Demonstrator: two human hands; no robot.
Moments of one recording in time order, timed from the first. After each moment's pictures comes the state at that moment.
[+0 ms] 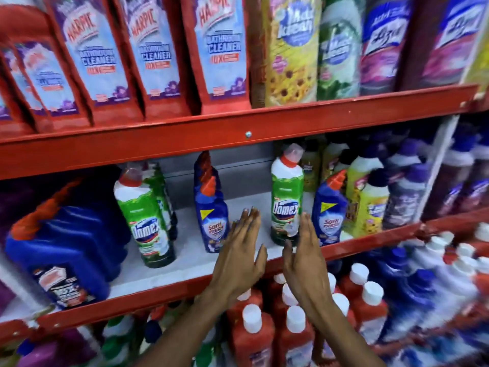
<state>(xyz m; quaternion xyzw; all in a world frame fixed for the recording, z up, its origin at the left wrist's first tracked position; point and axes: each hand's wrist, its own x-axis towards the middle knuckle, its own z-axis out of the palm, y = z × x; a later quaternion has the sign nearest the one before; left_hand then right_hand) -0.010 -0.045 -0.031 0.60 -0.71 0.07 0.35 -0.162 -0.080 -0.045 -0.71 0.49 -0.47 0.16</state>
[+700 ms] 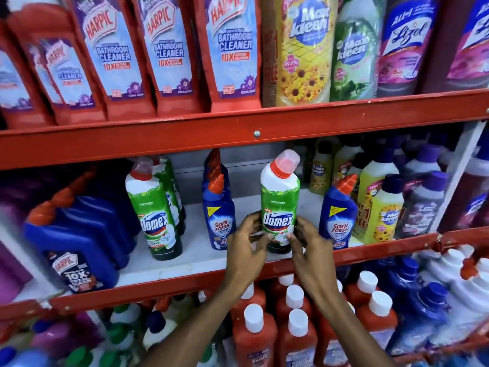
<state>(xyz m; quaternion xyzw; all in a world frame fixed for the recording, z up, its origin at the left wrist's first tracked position) -0.026 -0.053 -0.022 0.59 -0.55 -0.13 0.58 -0.170 -0.091 -0.024 -0.71 0.39 -0.52 0.26</state>
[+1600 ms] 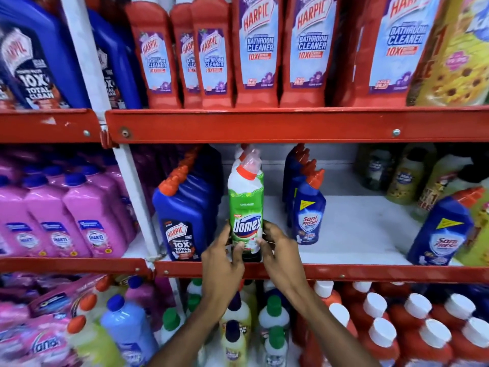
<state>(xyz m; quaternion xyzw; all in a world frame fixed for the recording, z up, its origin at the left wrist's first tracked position) 0.136 0.092 -0.037 0.71 -0.44 0.04 0.55 0.030 -0.002 -0.028 -0.79 0.29 -0.41 0.35</state>
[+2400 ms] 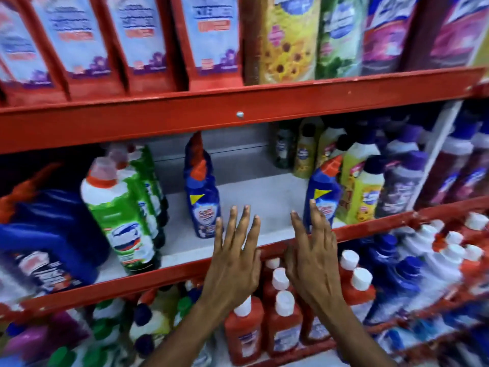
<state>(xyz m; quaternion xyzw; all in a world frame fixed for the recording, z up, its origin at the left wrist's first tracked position) -0.030 -0.014 -0.055 0.62 -0.70 0.24 0.25 -0.200 -0.073 -0.063 -0.77 0.47 -0.43 -0.09</state>
